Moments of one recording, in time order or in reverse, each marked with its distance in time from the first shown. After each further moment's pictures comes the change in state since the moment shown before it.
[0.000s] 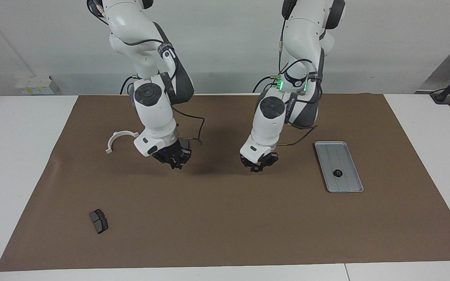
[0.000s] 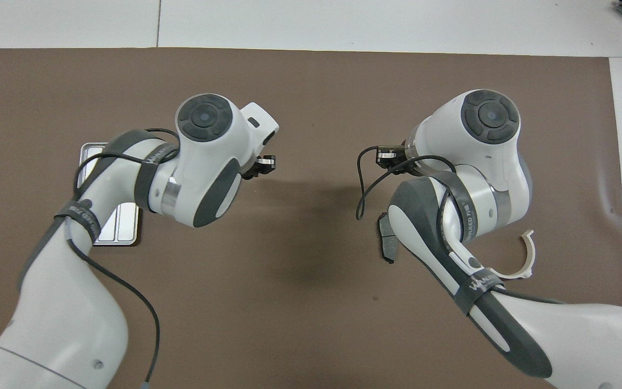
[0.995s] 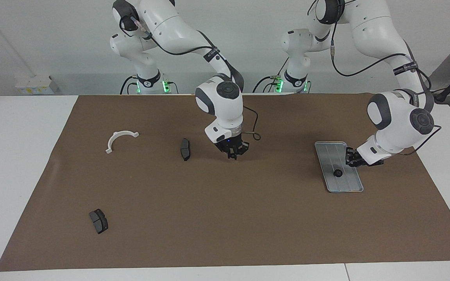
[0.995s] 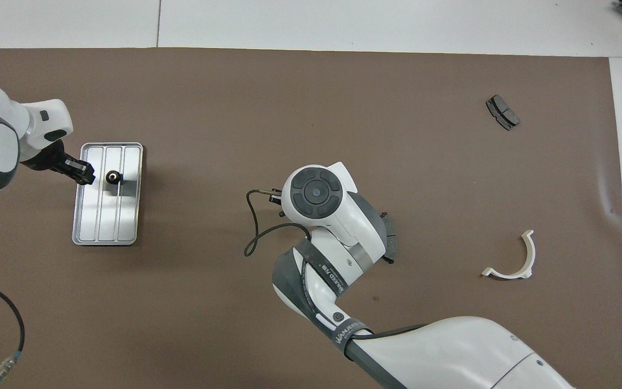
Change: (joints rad) left arm 0.517 -0.020 -0.002 -0.027 -0.005 -0.180 0.847; right arm 0.312 0.180 -0.001 0.067 -0.073 0.138 0.506
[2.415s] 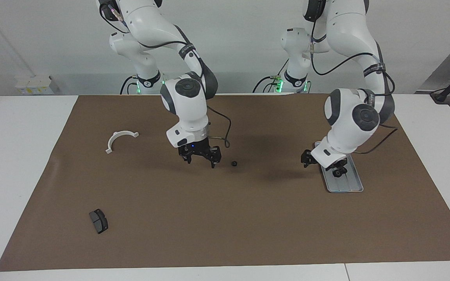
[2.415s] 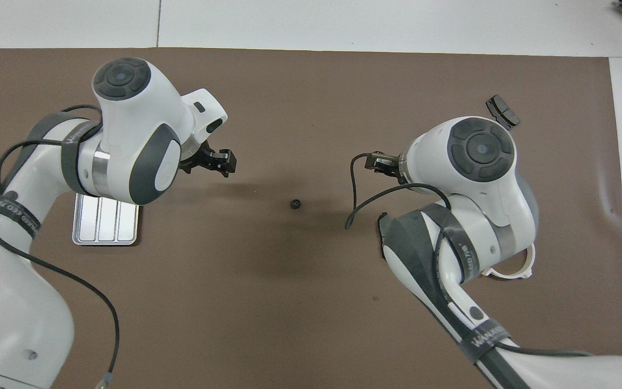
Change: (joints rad) left arm -0.407 0.000 -0.039 0.061 -0.061 0.033 -0.639; right arm -0.281 -0.329 -0.014 -0.159 -0.020 -0.148 -0.290
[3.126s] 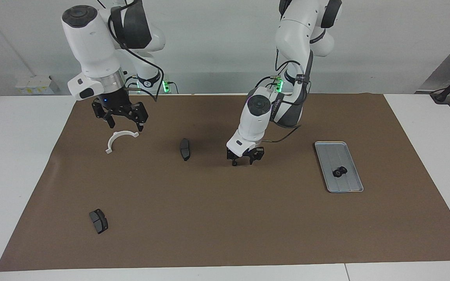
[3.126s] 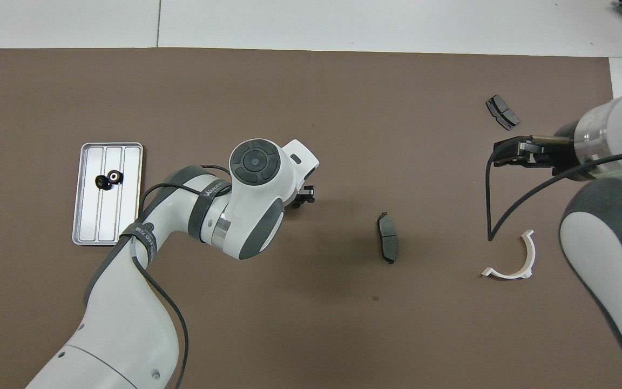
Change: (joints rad) left arm -0.239 0.070 0.002 -0.134 -0.004 0.321 -0.287; right arm -0.251 -0.178 -0.003 0.158 0.079 -0.373 -0.410
